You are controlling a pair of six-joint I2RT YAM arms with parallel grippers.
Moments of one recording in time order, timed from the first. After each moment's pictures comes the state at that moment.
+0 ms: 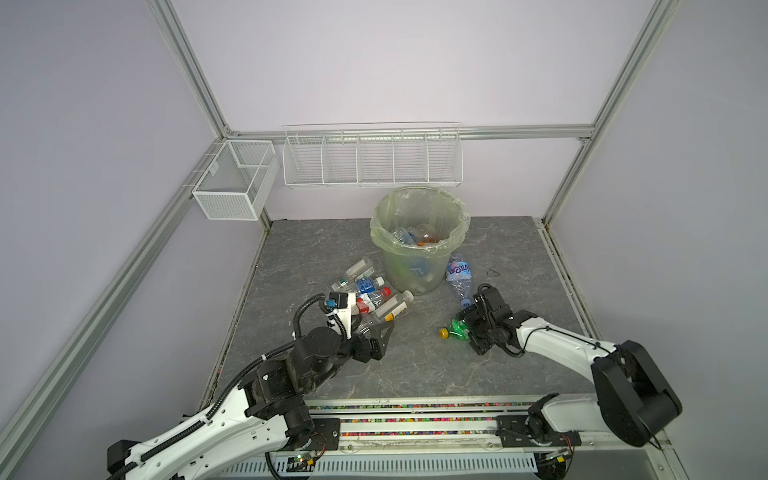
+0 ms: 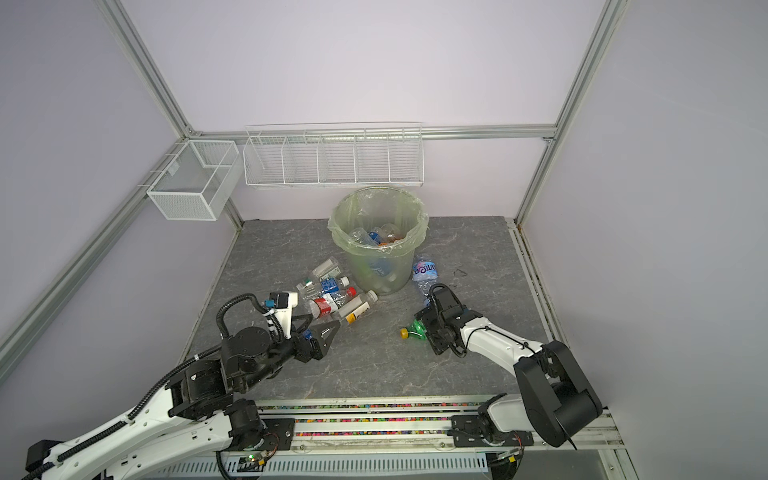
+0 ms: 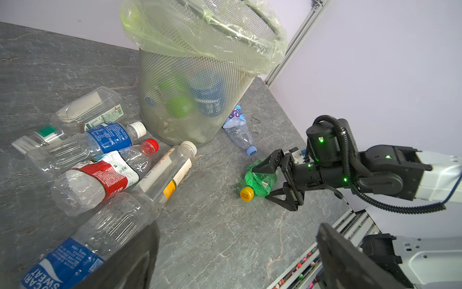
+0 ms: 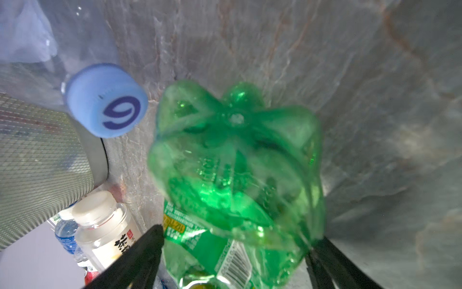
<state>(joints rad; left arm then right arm) -1.08 0.61 0.70 -0.43 -0.31 -0.64 0.49 1.39 0.64 -0.33 -0.10 1.49</state>
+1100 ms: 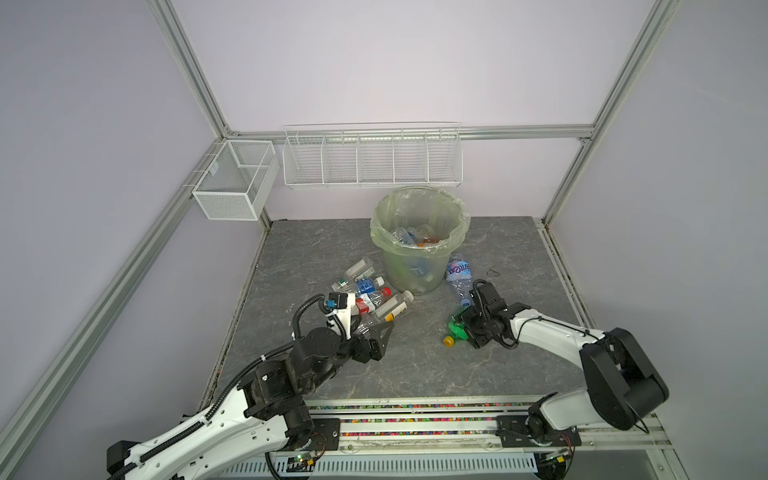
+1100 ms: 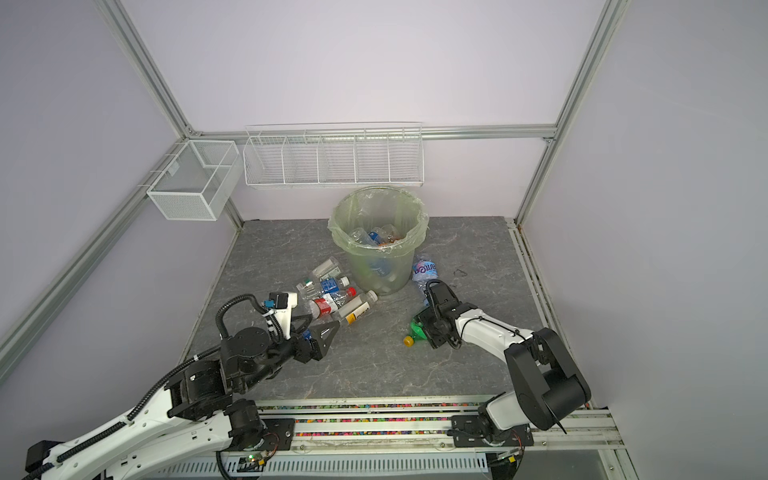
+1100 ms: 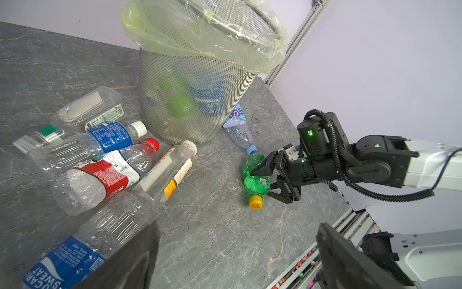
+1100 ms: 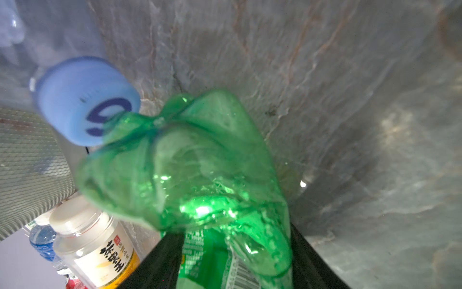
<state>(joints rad) -1.08 0.61 0.70 -0.43 -0.31 -0.64 0.48 1.46 0.71 -0.40 -0.12 1.42</state>
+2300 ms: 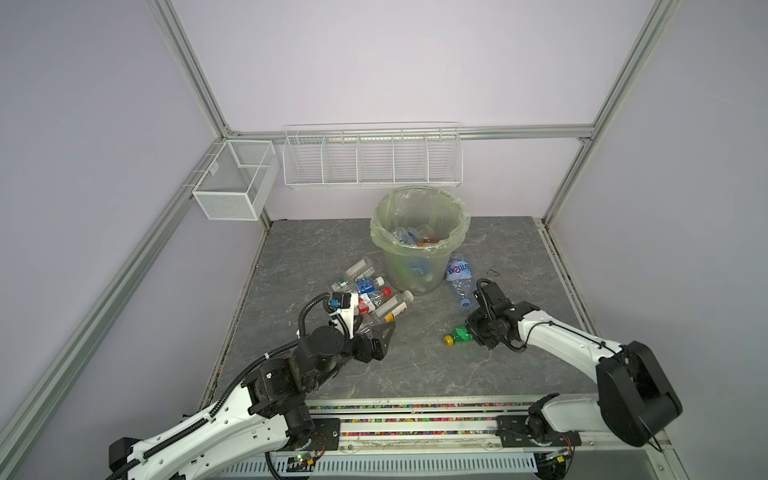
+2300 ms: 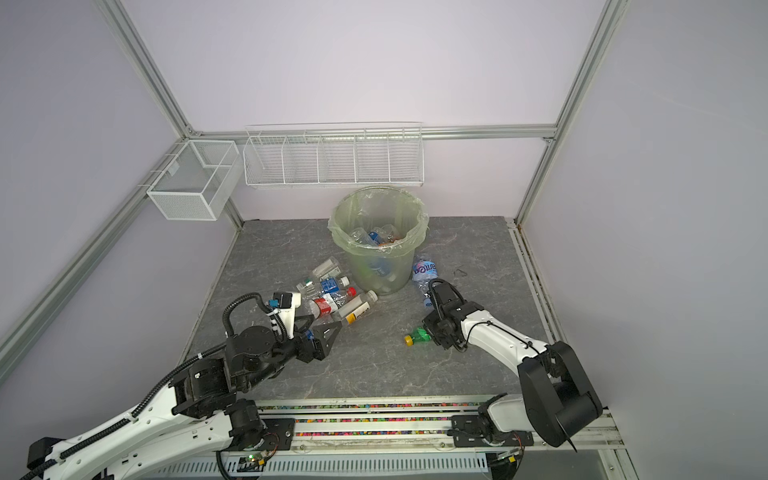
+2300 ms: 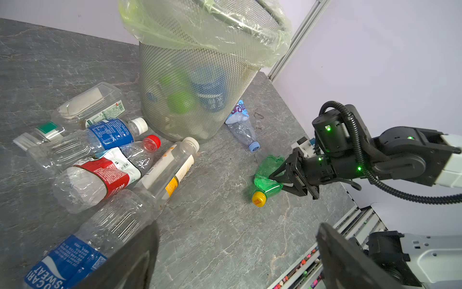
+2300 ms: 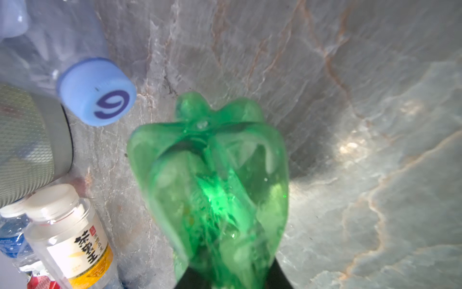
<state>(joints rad) -1.08 0.63 0.70 -0.43 -0.31 -0.63 0.48 1.35 0.73 -0.58 -0.05 1.32</state>
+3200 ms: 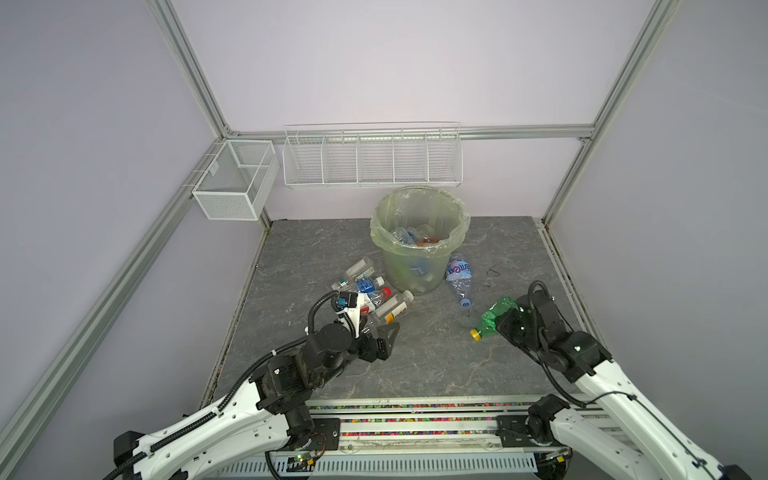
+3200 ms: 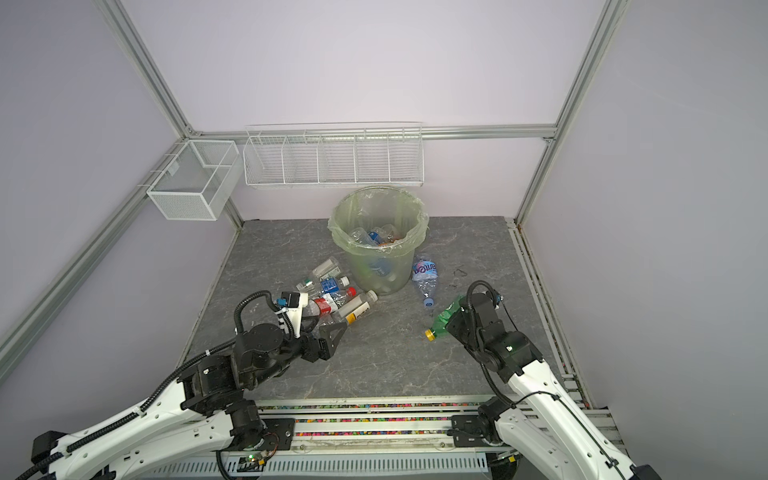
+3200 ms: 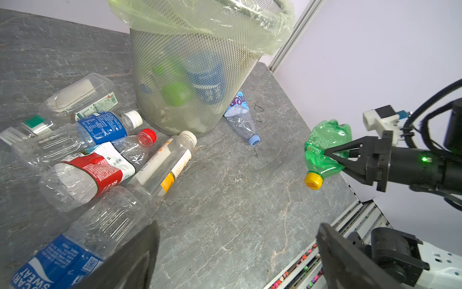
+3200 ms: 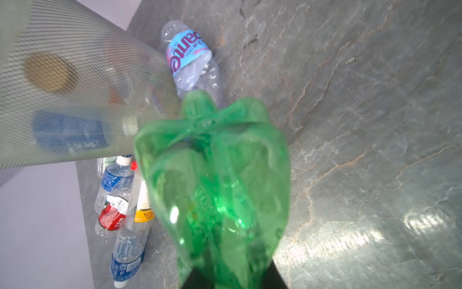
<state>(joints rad) -1.08 0.69 0.70 -0.41 -0.29 -0.64 0.48 0.75 0.73 -0.79 0.15 1.05</state>
